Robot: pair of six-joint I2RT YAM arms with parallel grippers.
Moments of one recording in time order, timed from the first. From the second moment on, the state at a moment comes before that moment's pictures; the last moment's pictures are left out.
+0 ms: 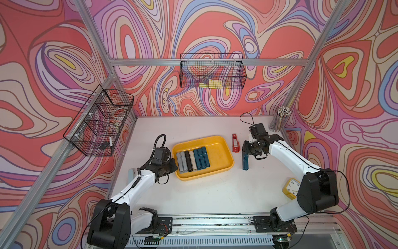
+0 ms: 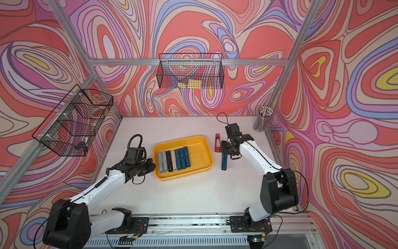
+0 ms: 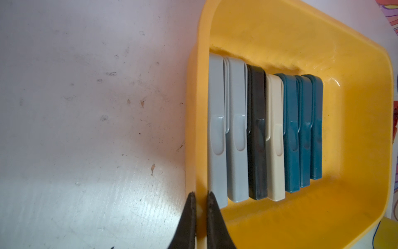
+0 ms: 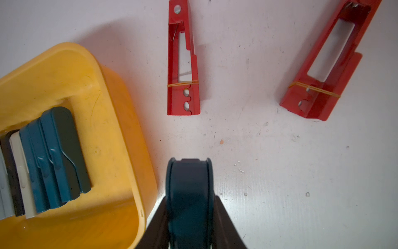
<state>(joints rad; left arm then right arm) -0.22 1.20 0.64 -0.40 0.15 -0.62 0.25 1.54 1.21 -0.77 -0.05 0.37</state>
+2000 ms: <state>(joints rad) -0.22 1.20 0.64 -0.40 0.15 -0.62 0.54 2.09 1.70 -0.77 -0.06 0.39</state>
